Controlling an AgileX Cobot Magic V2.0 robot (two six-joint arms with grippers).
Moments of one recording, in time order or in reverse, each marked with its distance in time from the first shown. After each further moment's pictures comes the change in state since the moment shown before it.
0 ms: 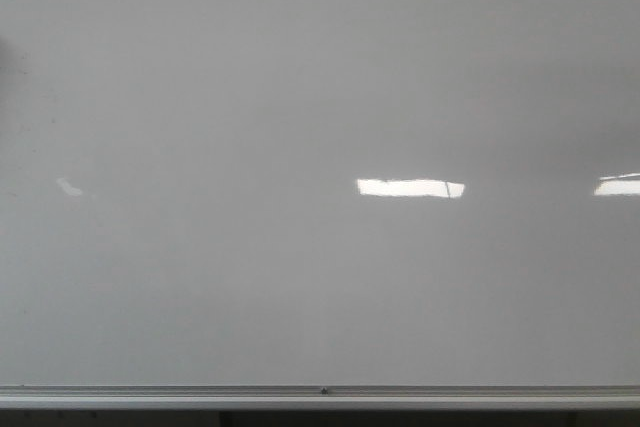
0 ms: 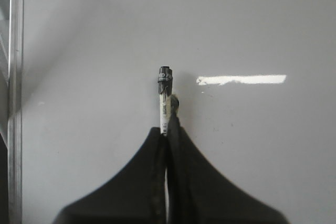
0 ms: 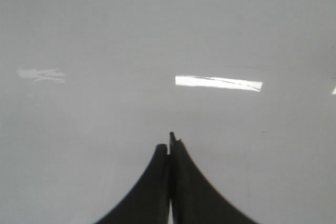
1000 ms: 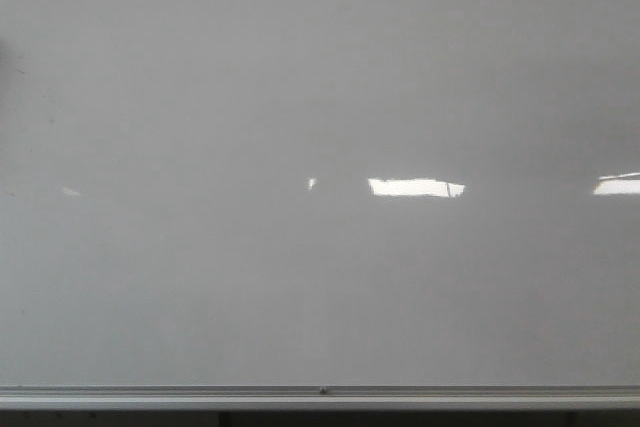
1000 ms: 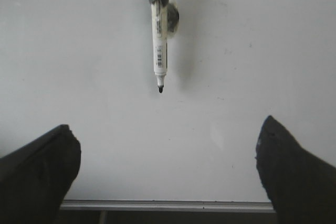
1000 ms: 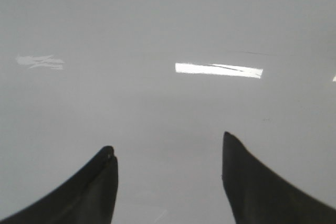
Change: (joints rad) left arm 0.000 0.543 -0.119 0.000 -0.010 0.000; right arm 0.000 0.016 -0.001 0.000 0.023 0.000
